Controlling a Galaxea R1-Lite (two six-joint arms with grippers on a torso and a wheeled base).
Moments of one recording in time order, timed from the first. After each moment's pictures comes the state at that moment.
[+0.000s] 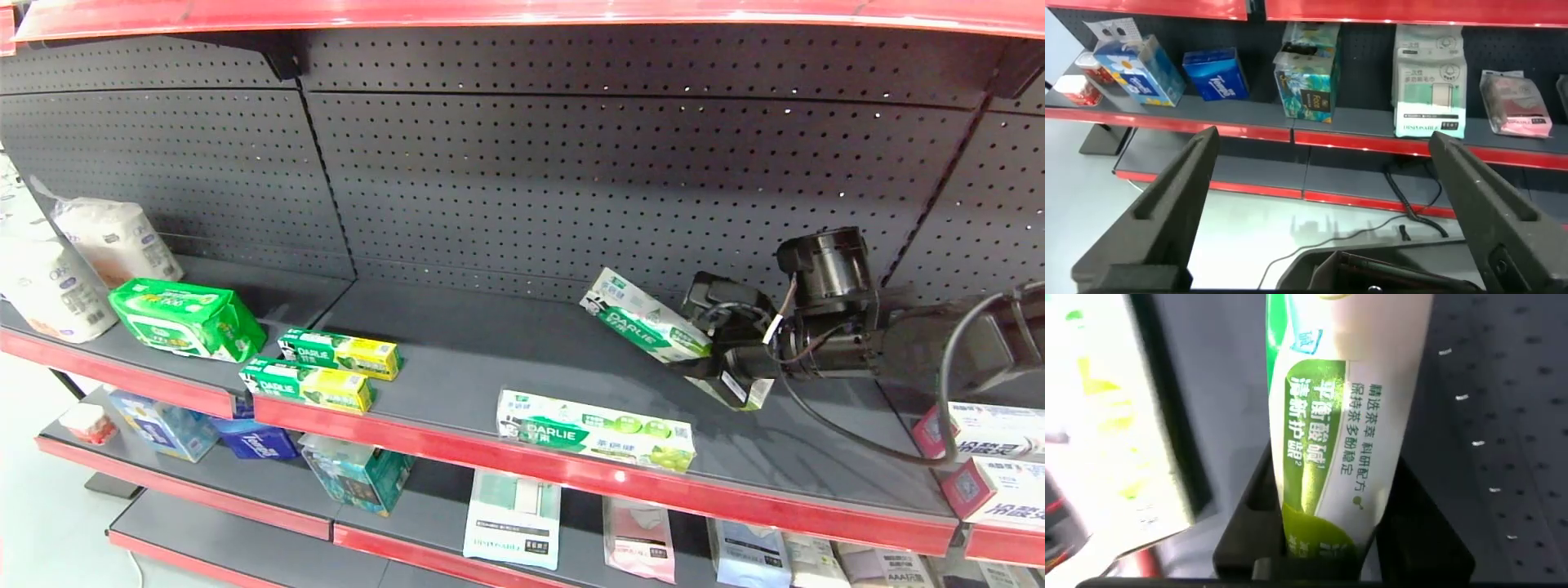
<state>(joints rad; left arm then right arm) -0.30 0.02 -0.34 0.66 0.25 -0.01 0.27 1.86 -1.01 -0.17 0.31 -0.76</state>
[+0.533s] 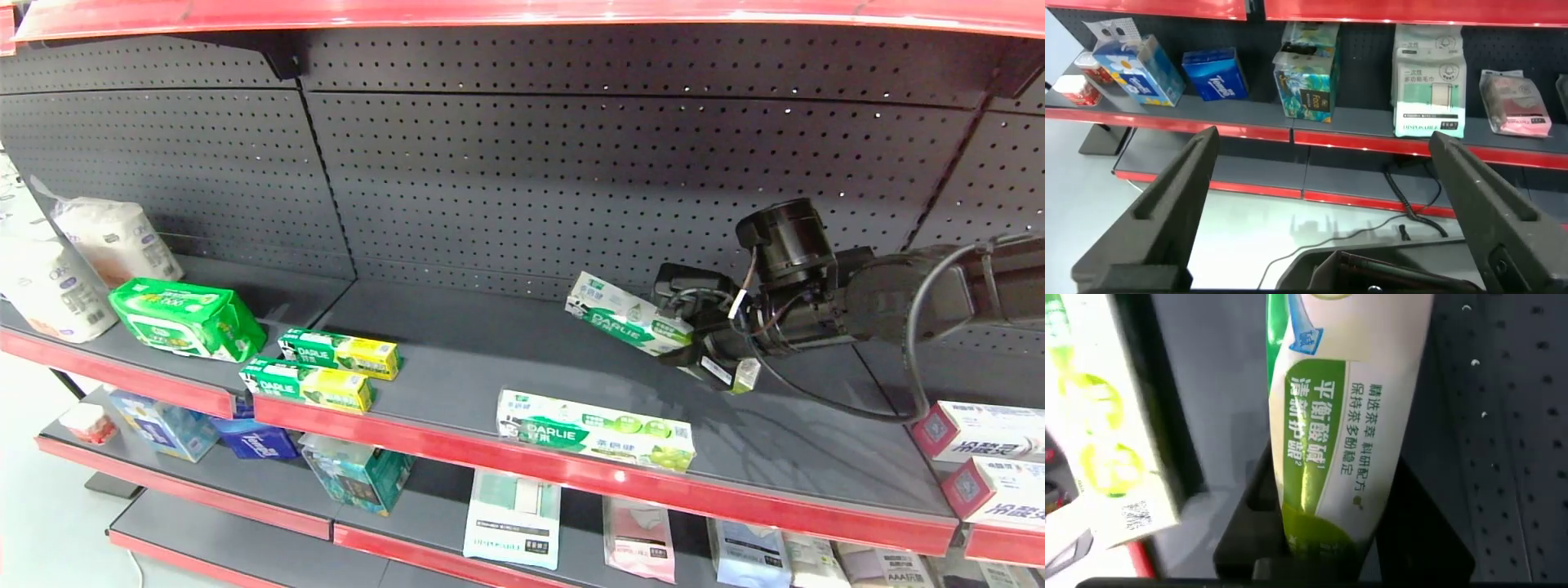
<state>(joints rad) -0.30 0.02 -0.34 0.66 0.25 -0.01 0.34 1.92 -1.24 0.09 0.17 -0.83</state>
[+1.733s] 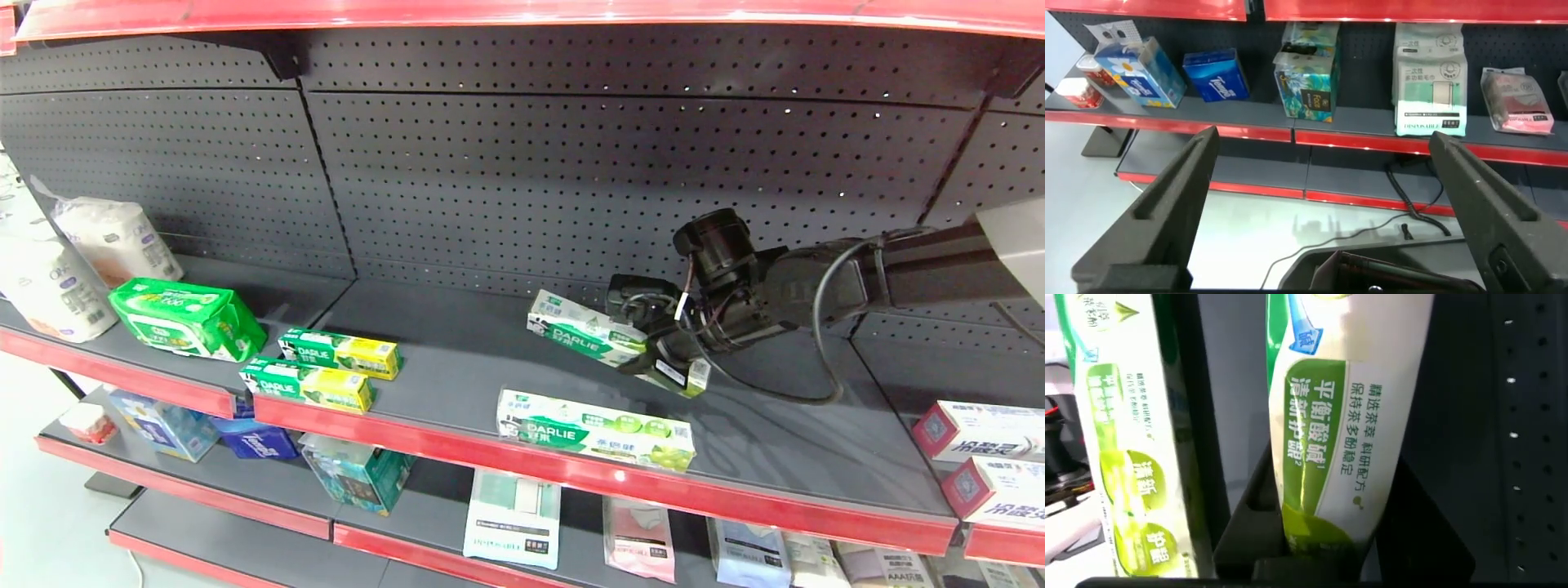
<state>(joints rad) -0.31 0.02 -0.34 0.66 0.25 0.00 0.40 2.08 -1.45 0.23 0.22 -0.83</state>
